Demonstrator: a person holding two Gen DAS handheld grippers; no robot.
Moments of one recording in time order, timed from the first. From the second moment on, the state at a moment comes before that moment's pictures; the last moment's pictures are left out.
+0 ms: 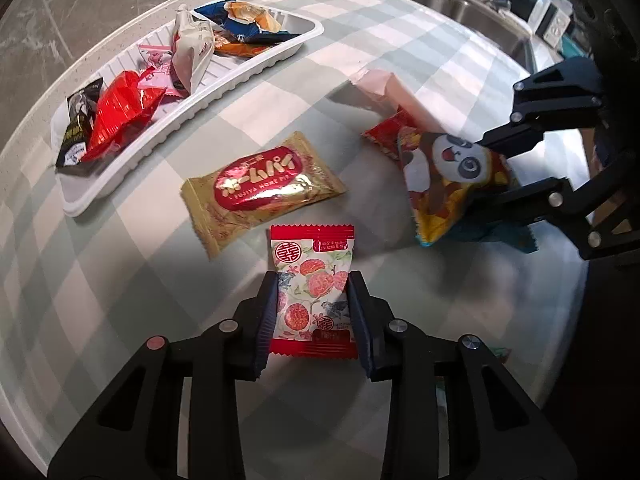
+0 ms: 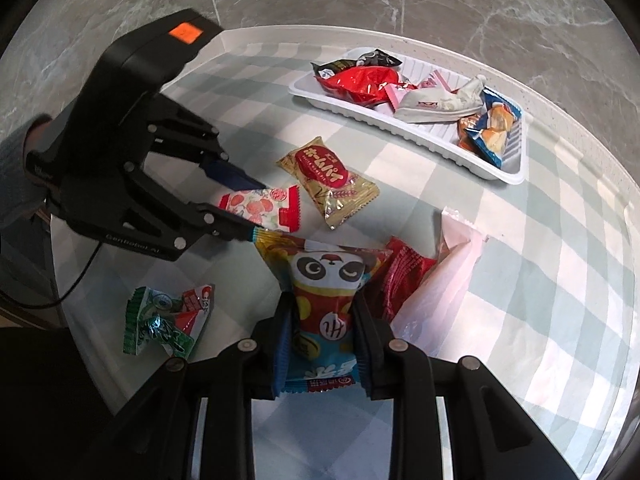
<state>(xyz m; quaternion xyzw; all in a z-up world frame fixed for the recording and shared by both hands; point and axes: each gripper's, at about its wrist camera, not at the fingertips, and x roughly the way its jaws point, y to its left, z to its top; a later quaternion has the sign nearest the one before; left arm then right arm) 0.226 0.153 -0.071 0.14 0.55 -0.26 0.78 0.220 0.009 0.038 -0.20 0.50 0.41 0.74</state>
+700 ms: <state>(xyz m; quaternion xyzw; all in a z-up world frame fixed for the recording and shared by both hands) 0.218 0.183 -0.017 0.00 0.52 -0.27 0.81 0.238 -0.007 0.066 -0.08 0.52 0.42 0.74</state>
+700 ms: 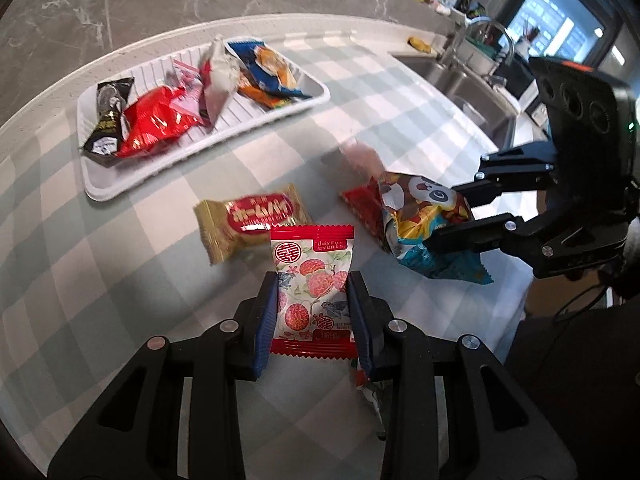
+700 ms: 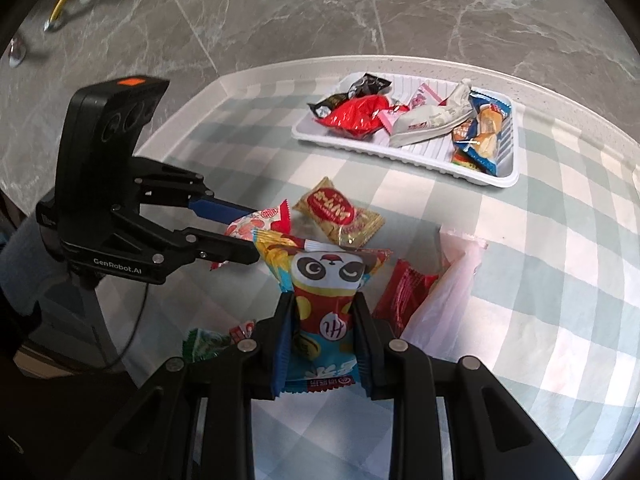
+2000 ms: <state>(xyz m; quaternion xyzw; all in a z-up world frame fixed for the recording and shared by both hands) 0.427 0.269 0.009 -0.13 0.50 -0.18 0.84 0.410 0.012 0.061 0.07 0.53 0.33 0.78</state>
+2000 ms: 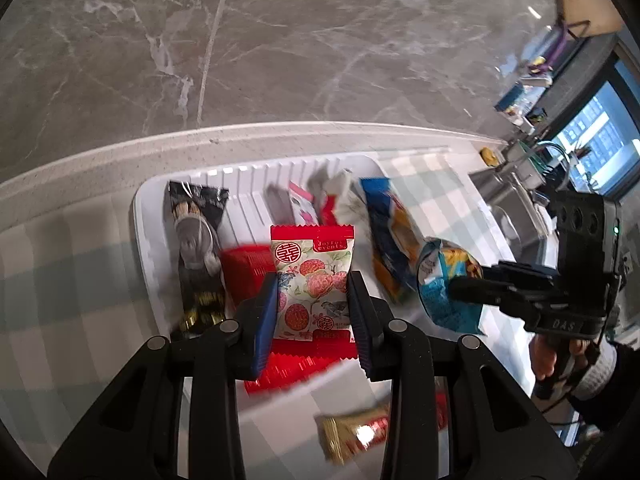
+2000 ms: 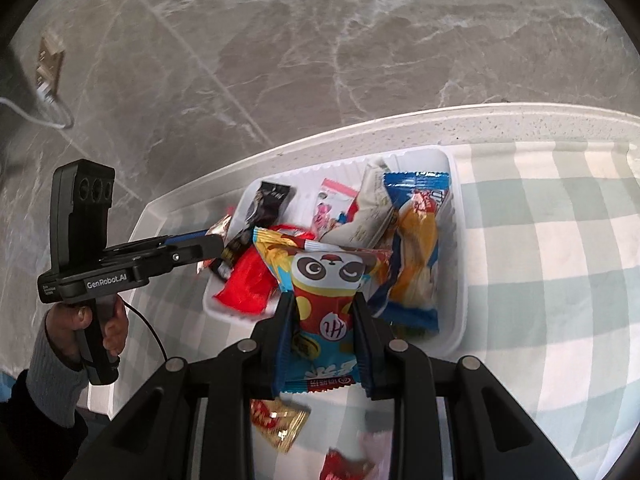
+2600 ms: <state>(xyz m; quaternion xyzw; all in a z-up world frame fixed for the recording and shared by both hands) 0.500 0.262 -0.031 -0.11 0.52 -0.14 0.84 0.445 0.026 0.023 0.08 0.55 0.30 0.77</state>
